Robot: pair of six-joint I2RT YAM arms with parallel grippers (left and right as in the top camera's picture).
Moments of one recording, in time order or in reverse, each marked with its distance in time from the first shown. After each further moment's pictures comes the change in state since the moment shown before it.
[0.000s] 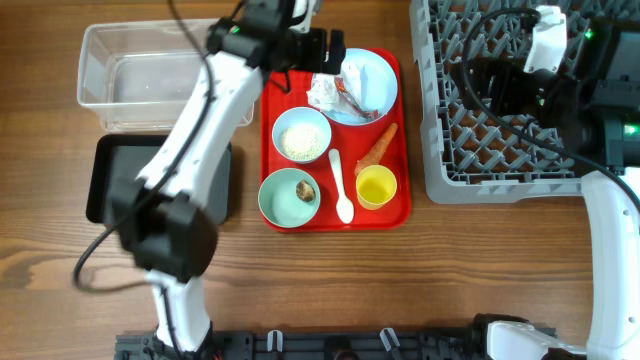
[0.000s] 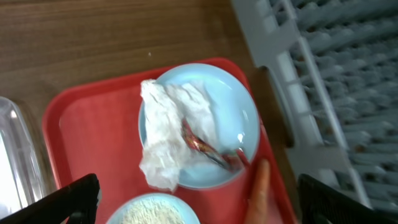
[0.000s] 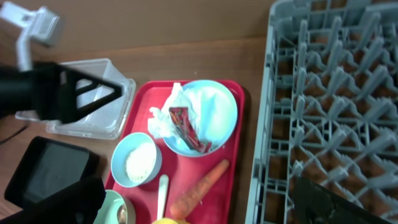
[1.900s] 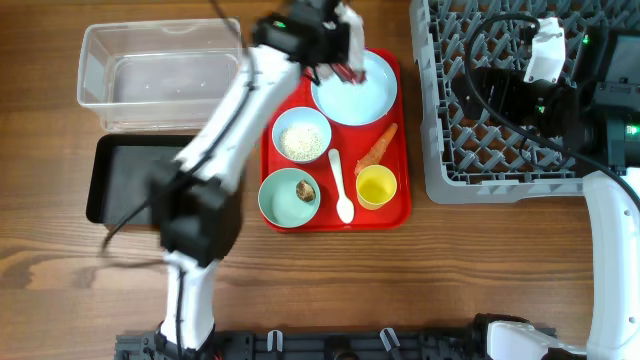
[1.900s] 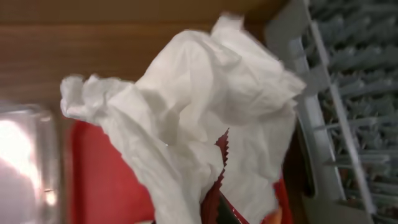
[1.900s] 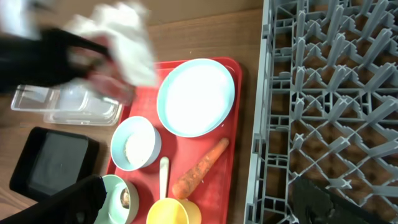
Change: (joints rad) left arm -0.053 0.065 0.134 -0.028 -0.203 -0.142; right arm -0.005 0.000 0.000 -0.083 0.011 0.007
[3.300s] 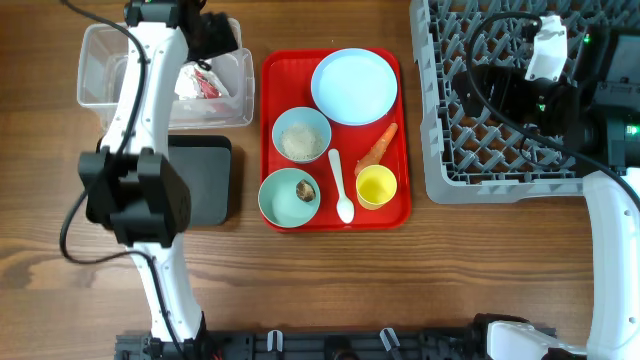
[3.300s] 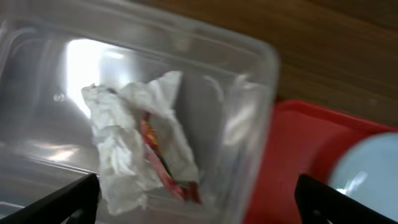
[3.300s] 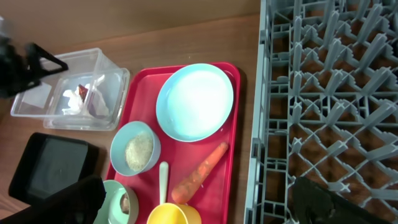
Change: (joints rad) left arm 0.352 0.044 0.010 -0.198 -0.048 -0.008; right arm 0.000 0.000 0.000 0.022 0.007 0.016
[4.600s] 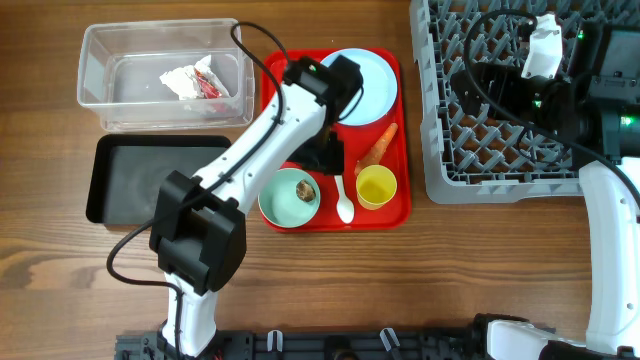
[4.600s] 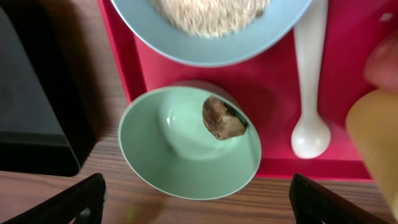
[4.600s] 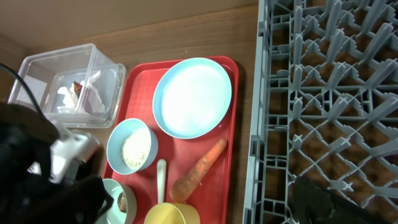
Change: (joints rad) left arm -0.516 -0.119 -0.334 -0.401 -0.015 -0.173; right arm 0.000 0.033 0.000 -0.003 0.000 0.000
